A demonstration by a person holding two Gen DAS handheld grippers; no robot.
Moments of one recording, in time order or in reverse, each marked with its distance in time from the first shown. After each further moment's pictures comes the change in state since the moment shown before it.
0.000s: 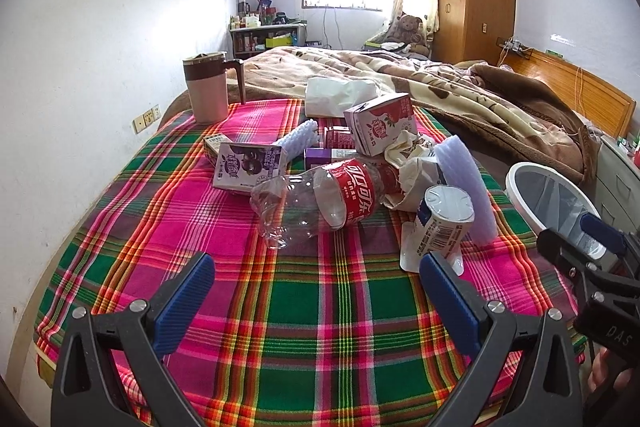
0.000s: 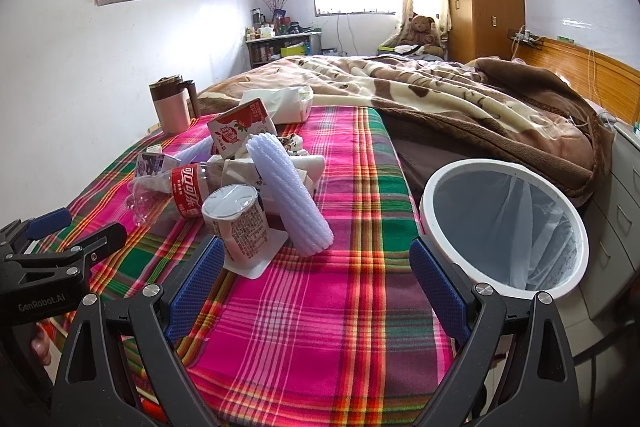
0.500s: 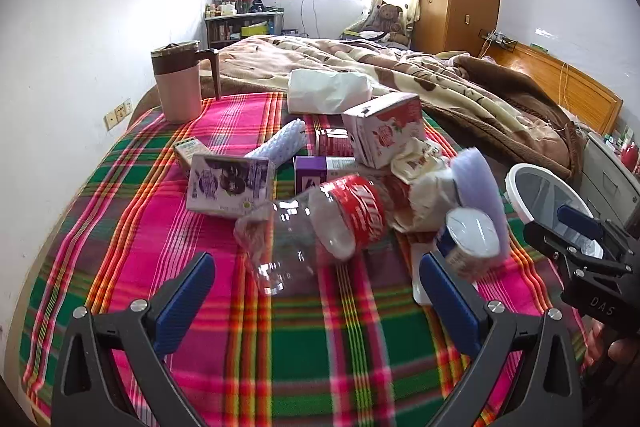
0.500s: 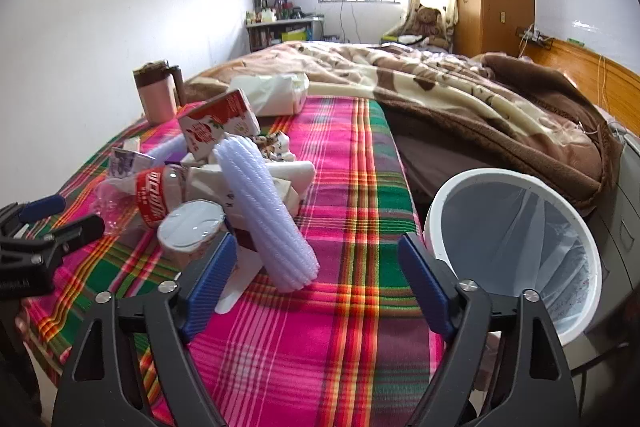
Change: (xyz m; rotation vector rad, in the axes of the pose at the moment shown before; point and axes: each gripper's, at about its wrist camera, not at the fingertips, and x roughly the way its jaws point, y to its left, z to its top) left arm 0.052 0.017 0.028 0.023 0.039 -0.109; right arm 0.045 -0.008 0.017 -0.035 0.066 -0.001
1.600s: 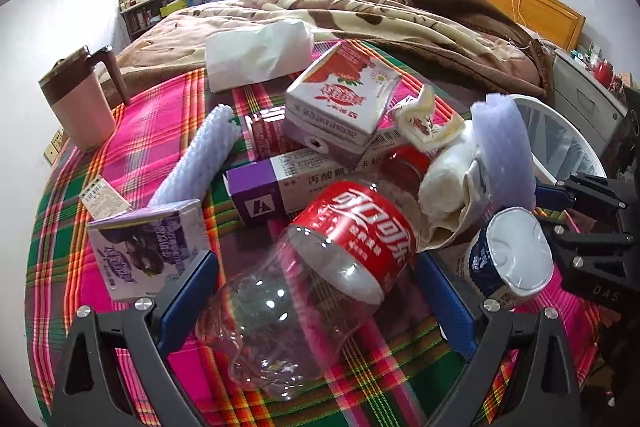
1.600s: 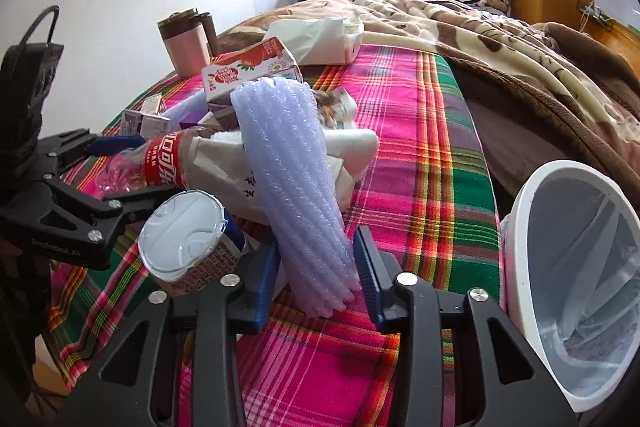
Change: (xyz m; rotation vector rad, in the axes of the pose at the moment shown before) left arm 0.075 -0.020 0.029 0.261 0.204 -0.140; right arm 0.043 0.007 0.005 -0.046 0.176 0.188
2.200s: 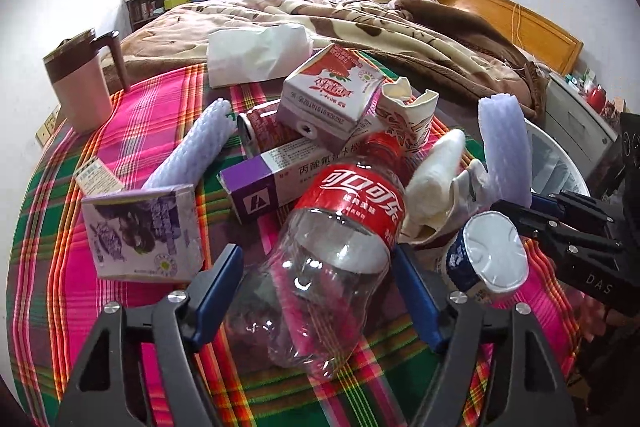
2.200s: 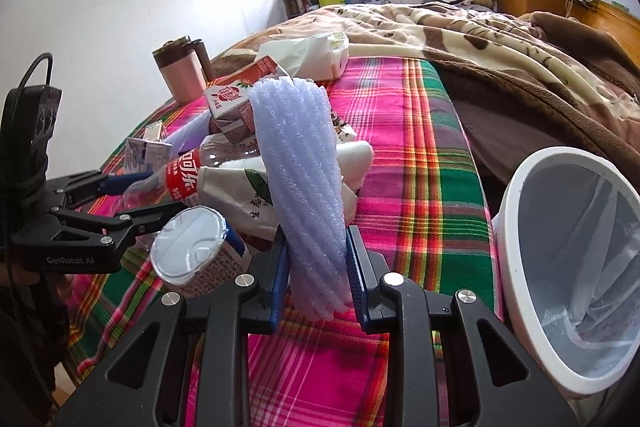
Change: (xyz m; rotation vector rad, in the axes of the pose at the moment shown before) left arm -0.012 0.005 -0.009 -0.079 -0.030 -0.052; right arm -0.005 -0.004 0.001 0.073 -0.058 0.015
